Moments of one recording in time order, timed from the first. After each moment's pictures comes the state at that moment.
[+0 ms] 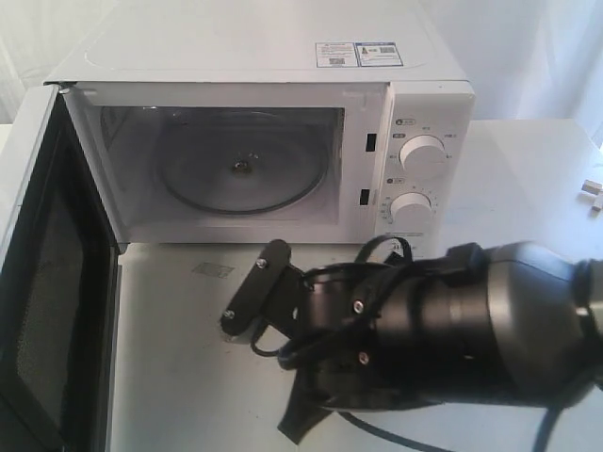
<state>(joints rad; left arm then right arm) 0.06 0.00 0.02 -0.24 0.44 0.14 0.98 1.69 -0.92 -0.77 0.79 0.68</state>
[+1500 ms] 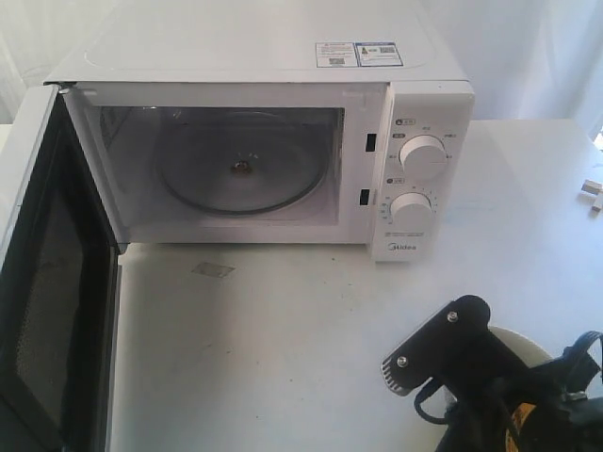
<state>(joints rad) 0.06 0.00 0.02 -0.24 0.44 0.14 0.98 1.24 -0.41 -0.88 0.63 1.12</state>
